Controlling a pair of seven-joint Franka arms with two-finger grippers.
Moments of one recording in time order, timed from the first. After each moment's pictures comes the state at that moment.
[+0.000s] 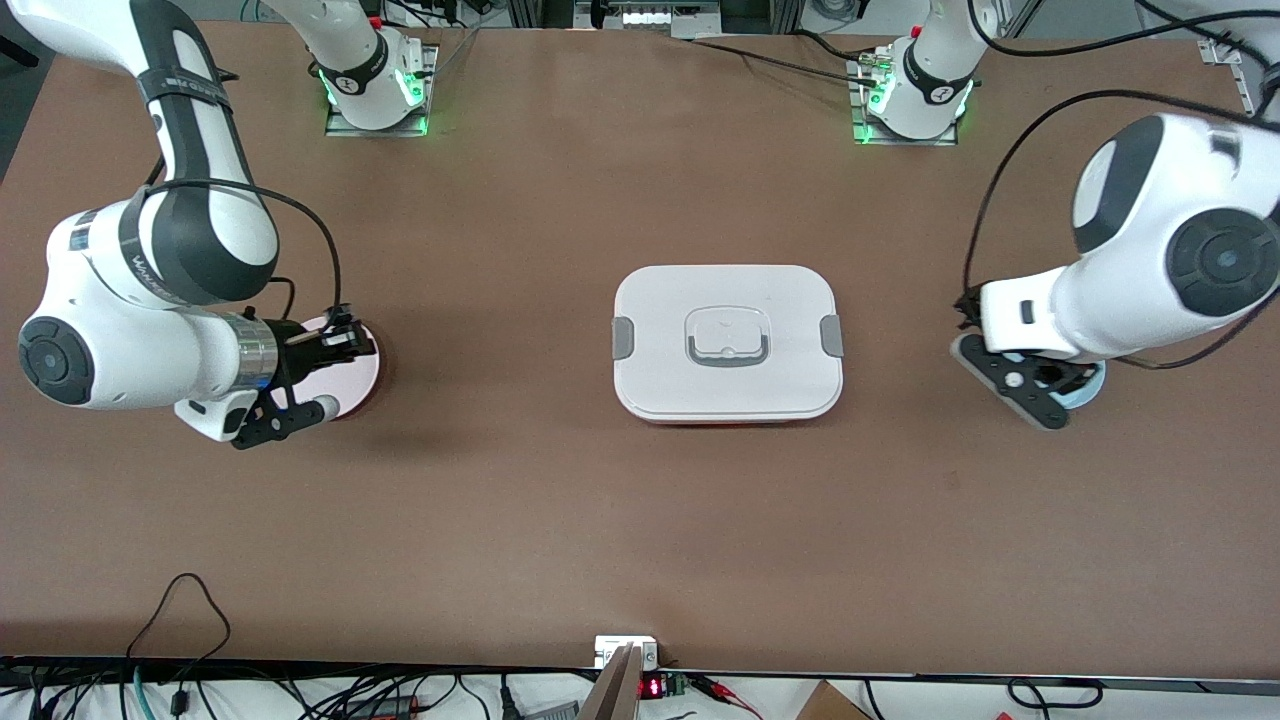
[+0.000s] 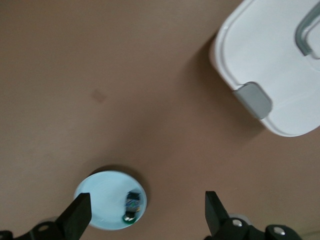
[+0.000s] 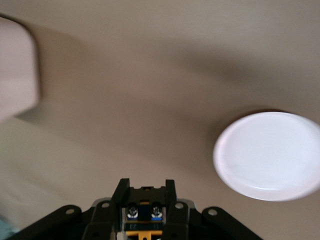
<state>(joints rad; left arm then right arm) 0.15 0.38 -0.39 -1.38 0.22 1.58 0.49 0.09 0.52 0.08 -1.37 0.15 1.59 -0.17</state>
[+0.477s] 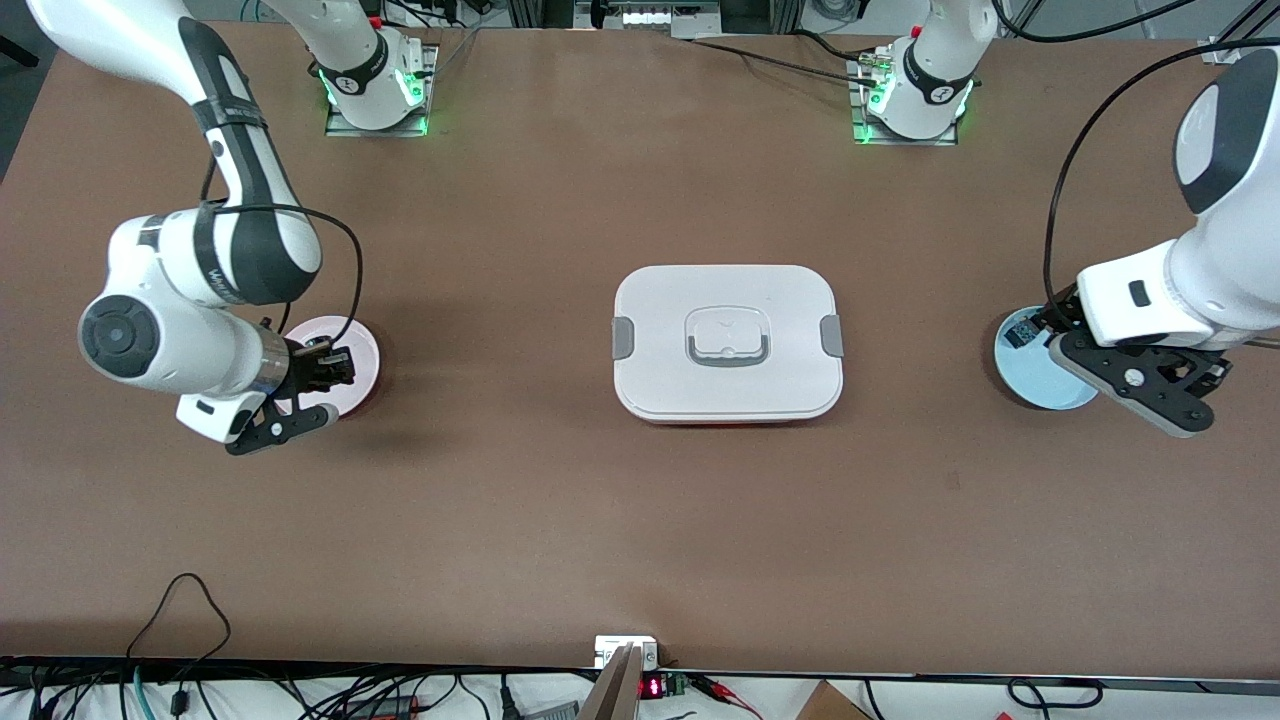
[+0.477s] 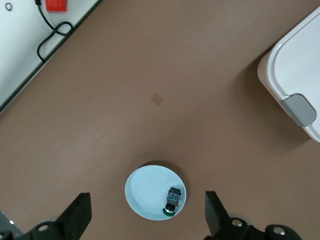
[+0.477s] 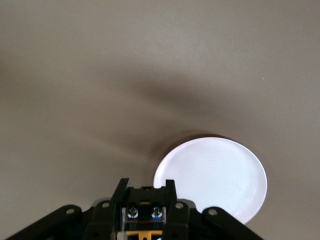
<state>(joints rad) 0.18 0.37 -0.39 -1.25 0.30 1.57 0.49 0.08 0.43 0.06 -1.72 0.01 2.02 -0.20</state>
